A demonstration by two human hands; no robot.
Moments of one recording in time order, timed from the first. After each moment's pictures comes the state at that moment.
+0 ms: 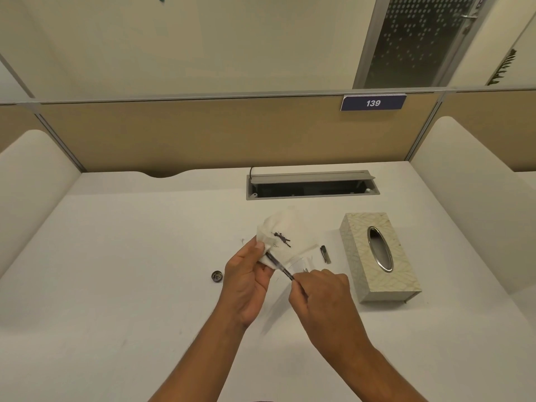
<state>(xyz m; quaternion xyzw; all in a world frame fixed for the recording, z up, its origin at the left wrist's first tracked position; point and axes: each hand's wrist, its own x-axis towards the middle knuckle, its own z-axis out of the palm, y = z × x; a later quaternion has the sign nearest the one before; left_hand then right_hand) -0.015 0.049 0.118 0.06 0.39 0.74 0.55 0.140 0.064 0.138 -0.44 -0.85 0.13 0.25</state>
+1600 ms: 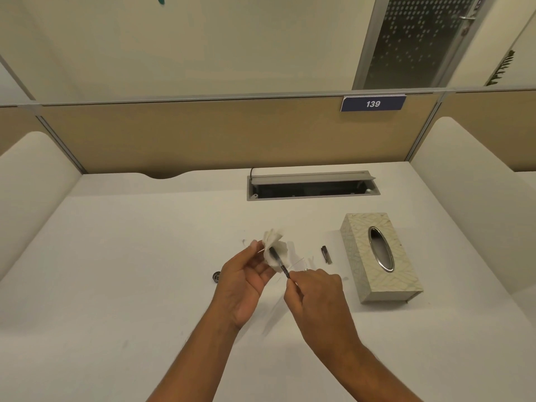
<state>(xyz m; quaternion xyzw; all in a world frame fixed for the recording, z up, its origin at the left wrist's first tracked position) -0.030 0.043 0.113 0.03 0.41 0.70 0.58 0.130 0.063 0.127 -0.43 -0.85 0.14 0.27</state>
